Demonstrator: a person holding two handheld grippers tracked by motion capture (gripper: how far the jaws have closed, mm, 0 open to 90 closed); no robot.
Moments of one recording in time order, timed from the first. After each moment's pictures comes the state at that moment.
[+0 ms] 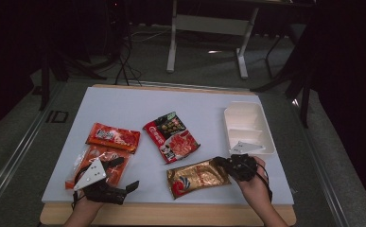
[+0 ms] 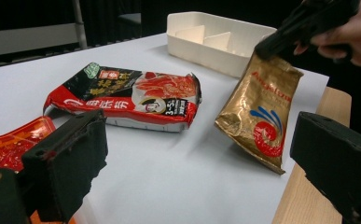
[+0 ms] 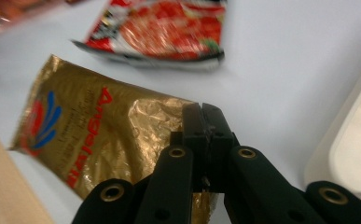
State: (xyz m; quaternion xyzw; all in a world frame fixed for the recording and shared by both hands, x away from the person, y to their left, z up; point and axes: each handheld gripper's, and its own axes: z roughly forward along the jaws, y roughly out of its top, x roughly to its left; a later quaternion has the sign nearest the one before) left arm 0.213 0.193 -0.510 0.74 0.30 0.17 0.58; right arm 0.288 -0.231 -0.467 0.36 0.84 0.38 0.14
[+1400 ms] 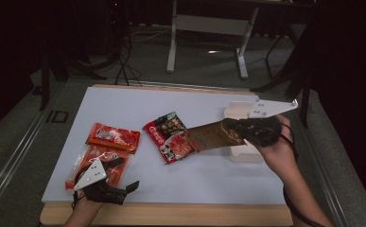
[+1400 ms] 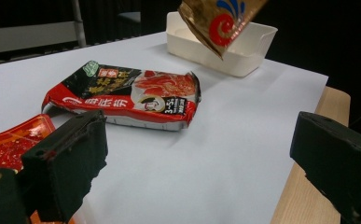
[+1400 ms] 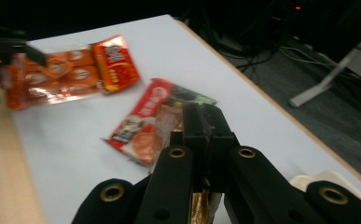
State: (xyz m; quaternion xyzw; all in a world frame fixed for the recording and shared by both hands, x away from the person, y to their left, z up) left arm 0.213 0.193 -0.511 0.74 0.30 0.17 0.58; right arm 0.312 -0.233 -0.319 0.22 0.85 0.43 0.20
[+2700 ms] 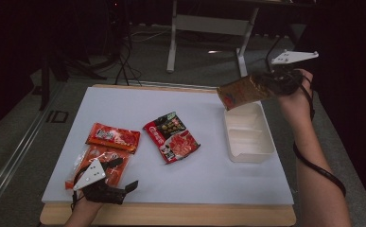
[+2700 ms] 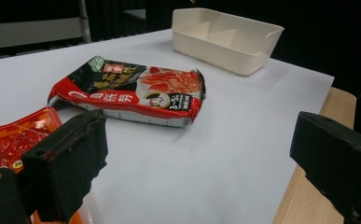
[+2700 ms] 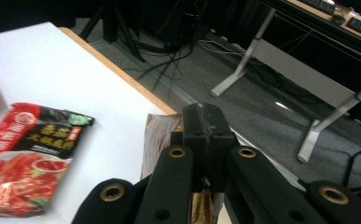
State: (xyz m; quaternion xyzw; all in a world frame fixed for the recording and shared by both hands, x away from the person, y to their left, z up) left arm 0.212 0.196 -0.513 0.73 0.31 0.17 0.58; right arm 0.430 -0.292 -0.278 0.31 0.81 0.39 0.30
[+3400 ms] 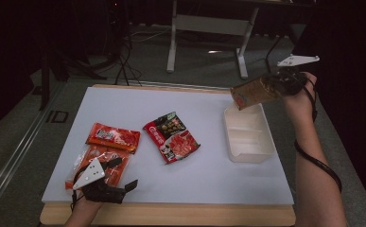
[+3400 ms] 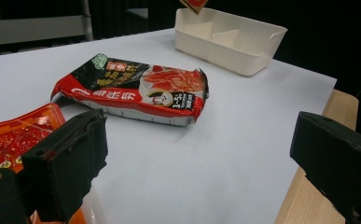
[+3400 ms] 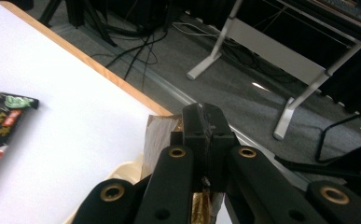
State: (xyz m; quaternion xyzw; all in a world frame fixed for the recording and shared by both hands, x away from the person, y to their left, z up) left arm 0.214 0.197 -0.514 0.73 0.32 0.17 0.58; right arm 0.464 -0.330 -0.308 0.35 0.80 0.36 0.33
